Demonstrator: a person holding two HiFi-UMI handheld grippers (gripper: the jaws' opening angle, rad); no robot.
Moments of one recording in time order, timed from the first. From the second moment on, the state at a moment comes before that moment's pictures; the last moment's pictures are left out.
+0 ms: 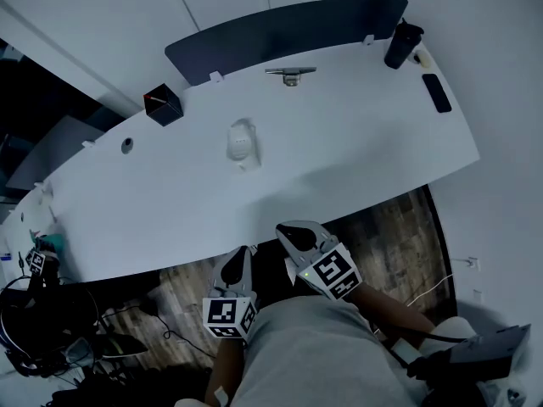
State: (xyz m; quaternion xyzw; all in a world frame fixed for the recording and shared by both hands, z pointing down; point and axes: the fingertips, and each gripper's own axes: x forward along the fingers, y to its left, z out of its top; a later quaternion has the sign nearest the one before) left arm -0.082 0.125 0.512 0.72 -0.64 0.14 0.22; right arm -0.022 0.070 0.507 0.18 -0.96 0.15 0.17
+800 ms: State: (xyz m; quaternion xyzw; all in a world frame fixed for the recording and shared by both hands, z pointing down) left arm -0.212 0.002 0.544 0.78 -0.55 0.12 0.28; right arm -0.138 -0.028 0.516 0.24 -0.92 0.15 0.26
